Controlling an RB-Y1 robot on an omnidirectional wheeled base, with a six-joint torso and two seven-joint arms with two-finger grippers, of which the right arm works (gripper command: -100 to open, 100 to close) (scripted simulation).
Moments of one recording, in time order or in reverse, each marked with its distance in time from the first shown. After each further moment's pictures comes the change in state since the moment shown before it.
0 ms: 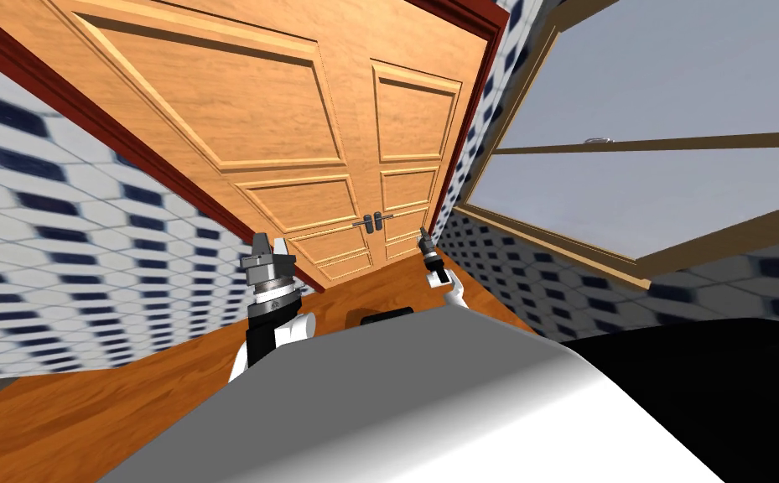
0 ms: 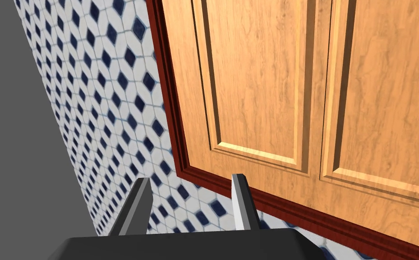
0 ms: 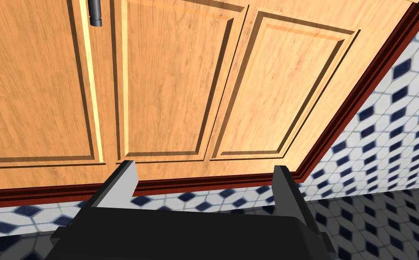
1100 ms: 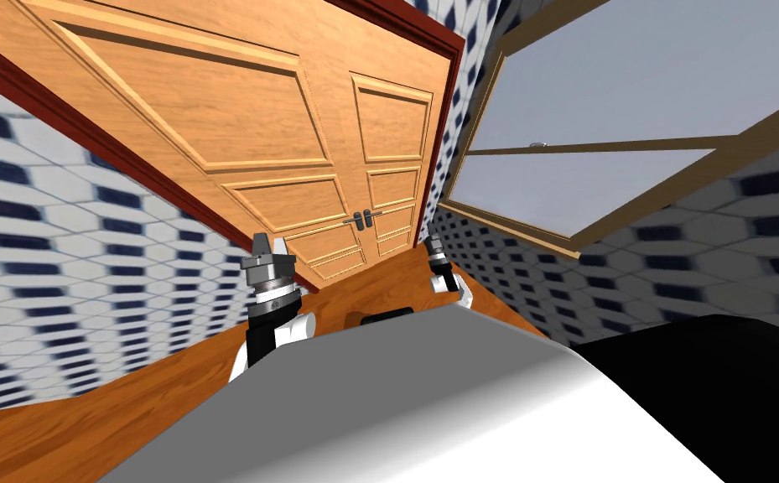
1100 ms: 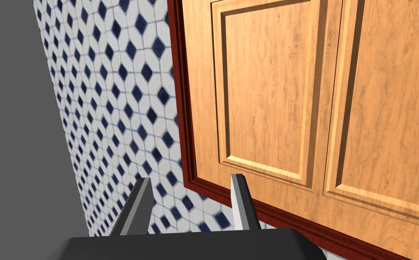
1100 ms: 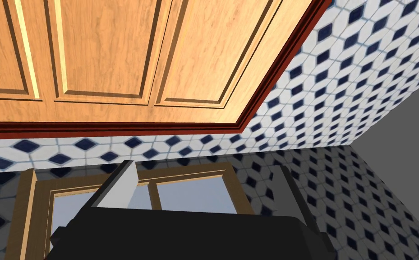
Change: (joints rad) arm 0.148 0.036 0.007 -0.263 -0.036 -0.041 0.119
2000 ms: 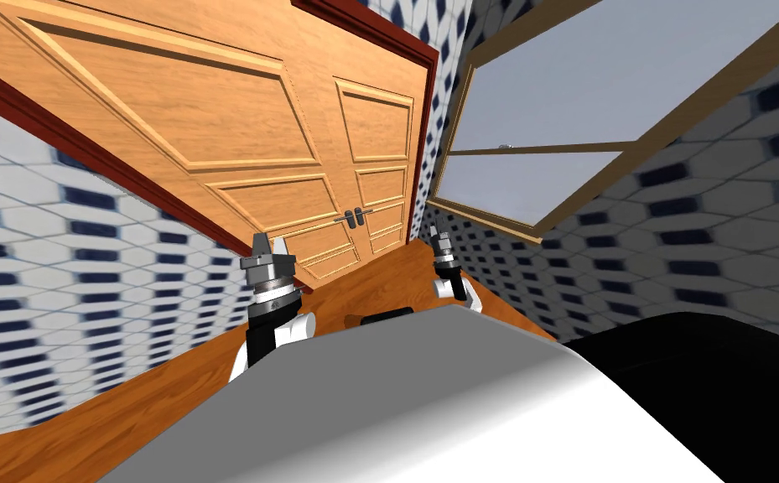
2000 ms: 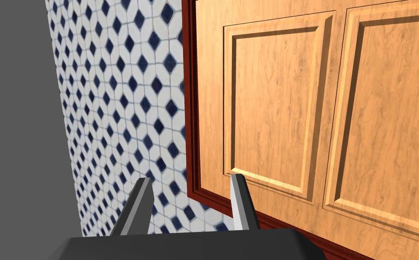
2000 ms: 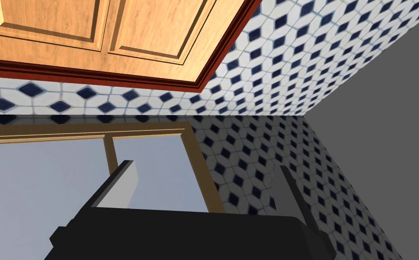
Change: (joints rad) arm 0.115 0.041 0.011 -0.206 -0.025 -0.030 0.100
